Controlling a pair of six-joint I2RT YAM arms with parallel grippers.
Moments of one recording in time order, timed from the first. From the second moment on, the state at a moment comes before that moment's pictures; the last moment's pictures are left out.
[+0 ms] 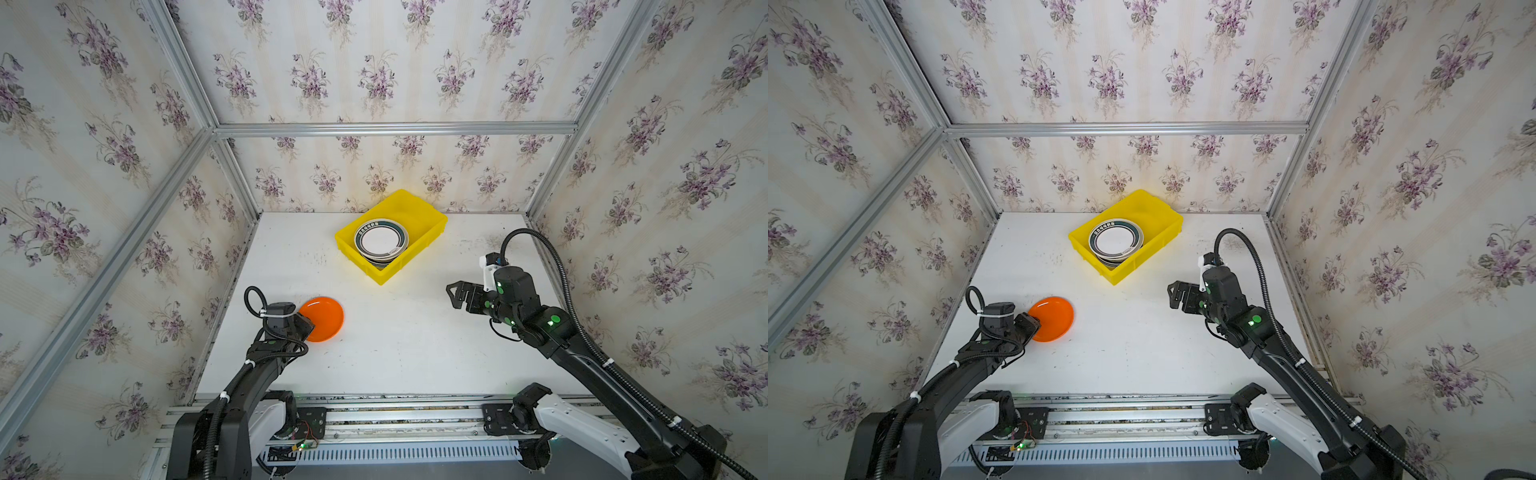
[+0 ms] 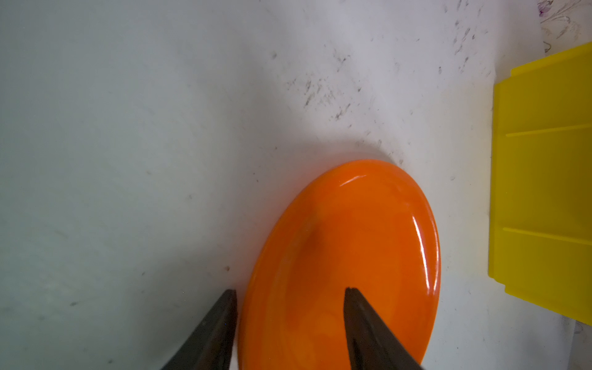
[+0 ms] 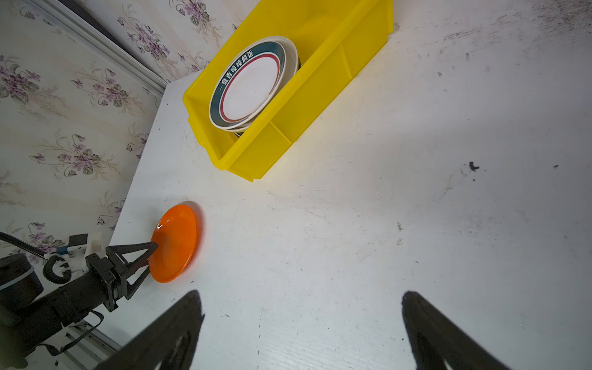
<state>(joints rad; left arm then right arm) 0.03 1.03 0.29 -0.17 0.03 -0.88 0.49 0.91 0.83 -0.56 -0.01 0.59</state>
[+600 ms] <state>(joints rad) 0.03 1.14 0.33 -0.11 0.05 -0.86 0.49 0.85 0.78 -0.58 0.04 0.59</state>
